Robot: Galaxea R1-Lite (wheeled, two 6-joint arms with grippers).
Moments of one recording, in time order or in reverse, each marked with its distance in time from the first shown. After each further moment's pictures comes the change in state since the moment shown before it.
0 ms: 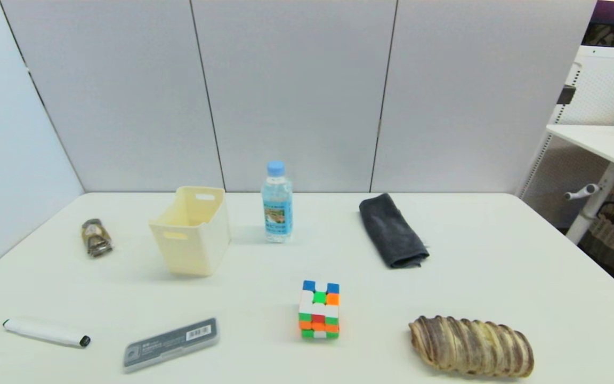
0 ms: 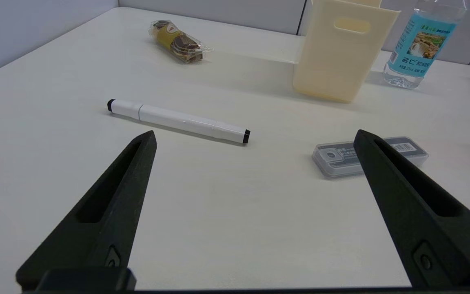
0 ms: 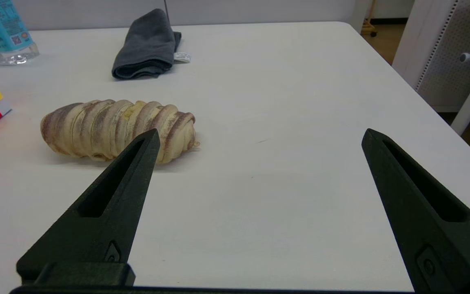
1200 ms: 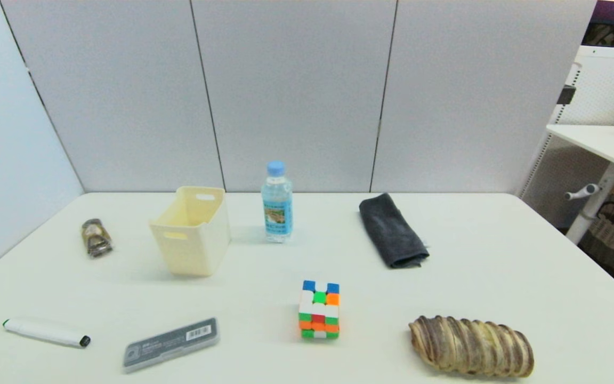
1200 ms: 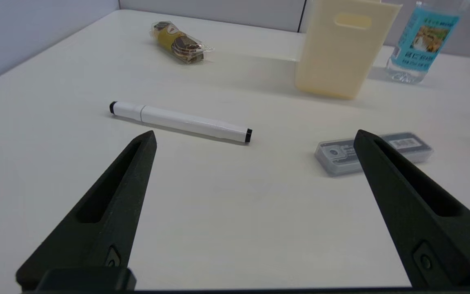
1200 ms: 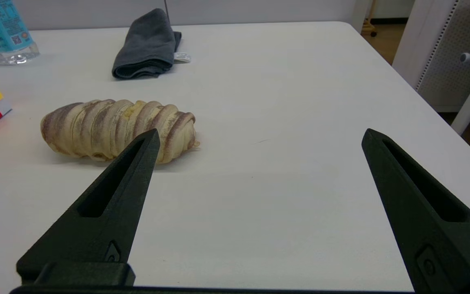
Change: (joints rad) left arm 0.000 0.000 0.000 0.003 -0.002 0.043; right arm 0.000 0.000 0.000 0.000 0.001 0.000
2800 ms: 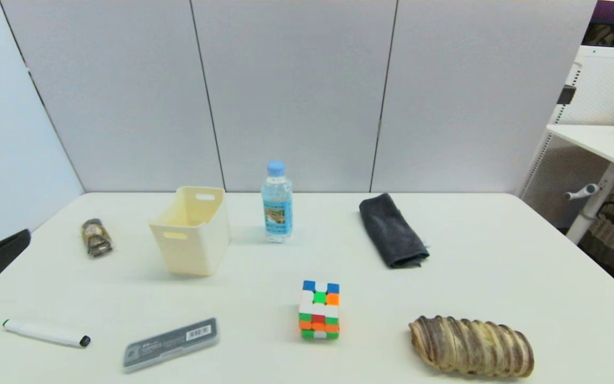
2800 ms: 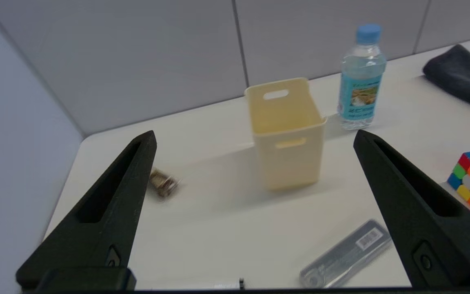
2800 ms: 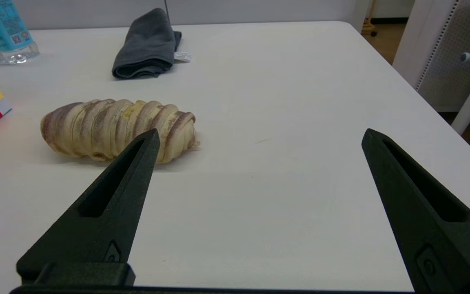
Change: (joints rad) left arm -0.113 0.791 -0.636 -0.092 -0.150 0.272; right arm 0.000 0.000 0.000 0.000 0.000 0.000
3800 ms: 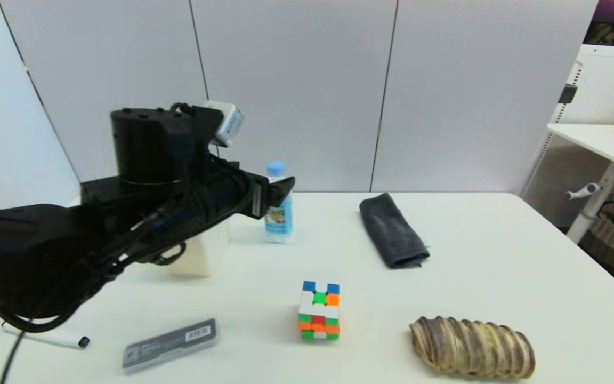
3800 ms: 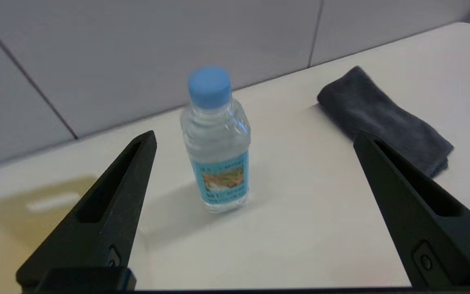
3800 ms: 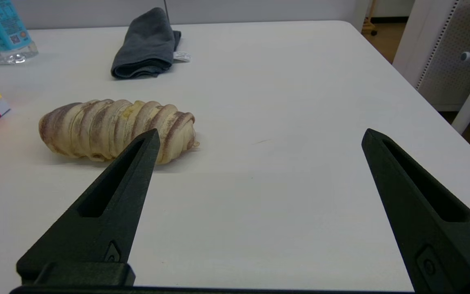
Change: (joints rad) left arm -0.567 0.909 -0.320 -0.457 0.350 -0.228; right arm 0.000 0.000 0.000 0.000 0.000 0.000
